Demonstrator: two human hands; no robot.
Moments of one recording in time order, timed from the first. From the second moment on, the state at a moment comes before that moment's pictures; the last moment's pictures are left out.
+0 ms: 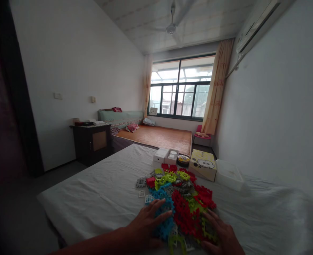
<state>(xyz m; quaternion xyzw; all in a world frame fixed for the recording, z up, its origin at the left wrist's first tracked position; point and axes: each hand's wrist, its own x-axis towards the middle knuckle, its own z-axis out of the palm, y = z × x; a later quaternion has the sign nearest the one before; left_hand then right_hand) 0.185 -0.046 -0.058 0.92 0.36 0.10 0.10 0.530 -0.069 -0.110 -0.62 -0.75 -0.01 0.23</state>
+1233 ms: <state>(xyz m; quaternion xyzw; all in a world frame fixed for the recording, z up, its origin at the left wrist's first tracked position) 0.251 0.220 -0.042 0.90 0.38 0.16 0.18 0.435 0.214 -0.043 -0.56 -0.79 0.16 0.19</state>
